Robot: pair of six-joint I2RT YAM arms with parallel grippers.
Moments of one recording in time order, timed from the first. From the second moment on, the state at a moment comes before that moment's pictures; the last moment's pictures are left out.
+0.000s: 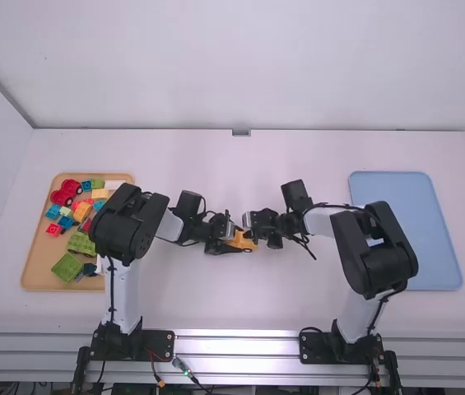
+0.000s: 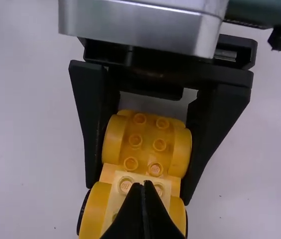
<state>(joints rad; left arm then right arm) -0.28 2.13 0.79 0.37 1.08 1.01 0.33 1.89 0.83 -0.17 -0.88 -1.26</state>
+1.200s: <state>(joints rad) -0.29 2.13 0.79 0.45 1.03 0.91 0.11 1.76 0.94 -0.17 -0.77 -0.82</state>
